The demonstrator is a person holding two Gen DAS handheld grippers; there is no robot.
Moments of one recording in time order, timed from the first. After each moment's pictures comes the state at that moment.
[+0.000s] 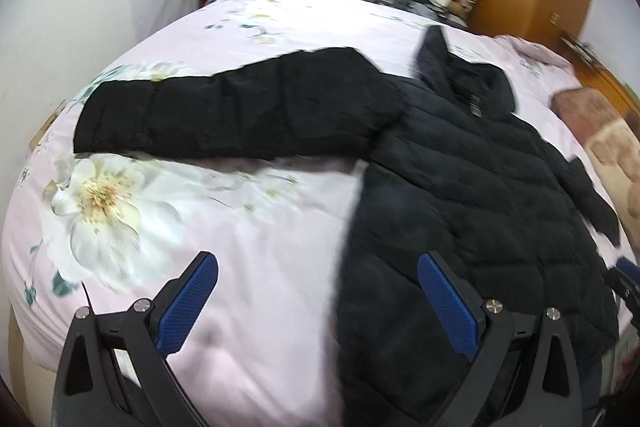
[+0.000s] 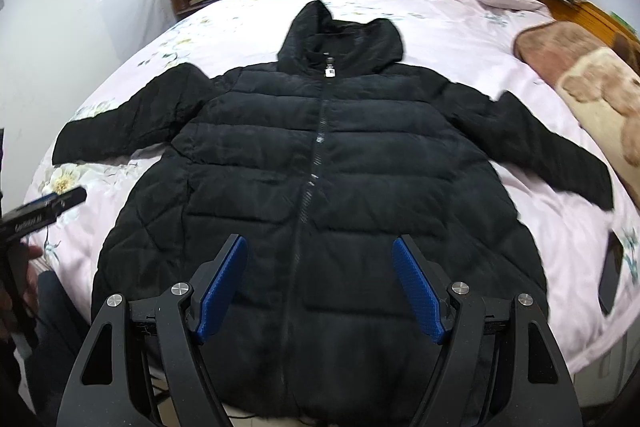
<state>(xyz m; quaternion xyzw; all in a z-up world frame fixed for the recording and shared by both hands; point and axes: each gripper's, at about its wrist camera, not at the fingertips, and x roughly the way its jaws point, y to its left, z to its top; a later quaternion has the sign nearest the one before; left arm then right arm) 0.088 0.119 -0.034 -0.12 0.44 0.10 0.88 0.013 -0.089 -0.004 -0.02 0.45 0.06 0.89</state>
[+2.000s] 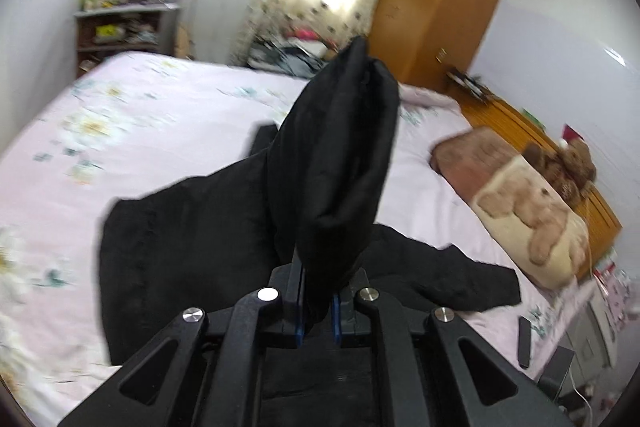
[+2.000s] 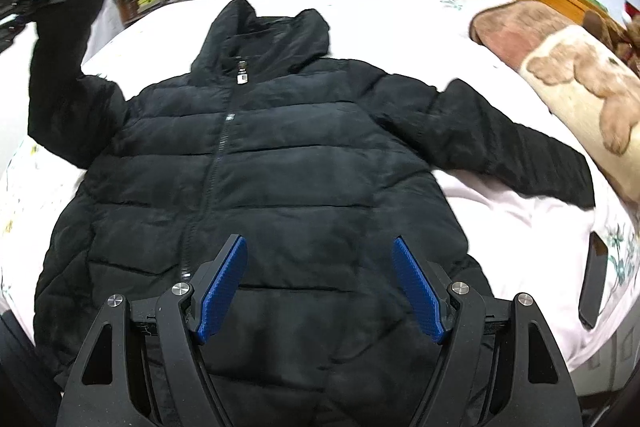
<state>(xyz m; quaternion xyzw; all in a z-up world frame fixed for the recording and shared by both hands) 0.261 0.028 0.087 -0.14 0.35 -0.13 0.92 0.065 -0.175 -0.025 0.00 0.45 -0.02 0.89</state>
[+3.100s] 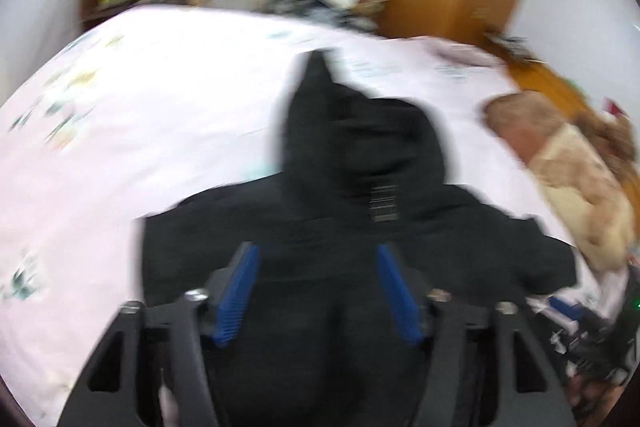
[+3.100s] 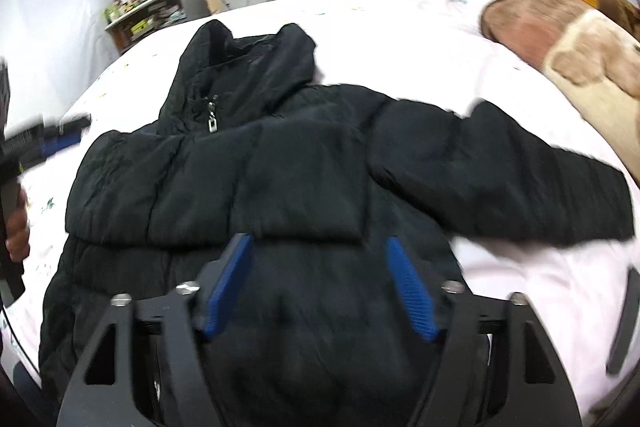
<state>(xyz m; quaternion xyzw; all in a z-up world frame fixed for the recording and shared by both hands) 0.304 0.094 -0.011 -0.12 0.42 -0.07 0.90 0.173 -0.203 -0.045 0.04 0.44 0.00 0.90</state>
